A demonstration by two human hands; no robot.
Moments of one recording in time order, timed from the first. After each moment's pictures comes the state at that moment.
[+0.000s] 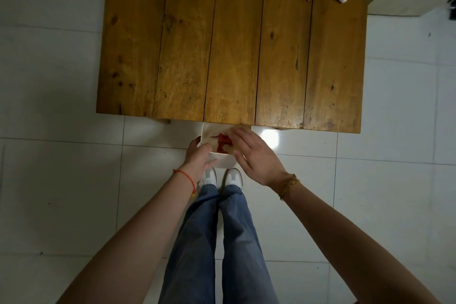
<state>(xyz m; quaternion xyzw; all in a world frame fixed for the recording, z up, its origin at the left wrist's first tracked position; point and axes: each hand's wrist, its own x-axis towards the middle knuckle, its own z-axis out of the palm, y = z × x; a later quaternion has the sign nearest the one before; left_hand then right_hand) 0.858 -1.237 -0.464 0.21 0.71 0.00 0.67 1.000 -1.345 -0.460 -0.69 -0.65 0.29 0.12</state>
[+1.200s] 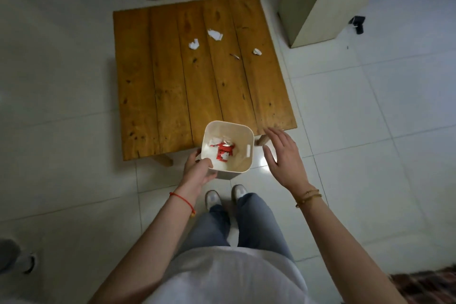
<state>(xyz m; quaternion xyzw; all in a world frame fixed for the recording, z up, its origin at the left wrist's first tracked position) 0.864 -1.282 -0.227 0.35 0.63 0.01 0.70 1.020 -1.446 -0.246 -0.88 -0.38 0.16 0.22</state>
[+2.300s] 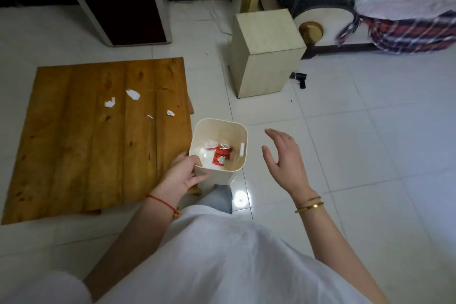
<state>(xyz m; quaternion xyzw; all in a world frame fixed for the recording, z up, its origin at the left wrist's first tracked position) 1.252 -1.406 -0.135 0.28 0.59 0.05 0.76 1.424 -1.585 -0.141 -0.87 -0.40 0.10 0.27</state>
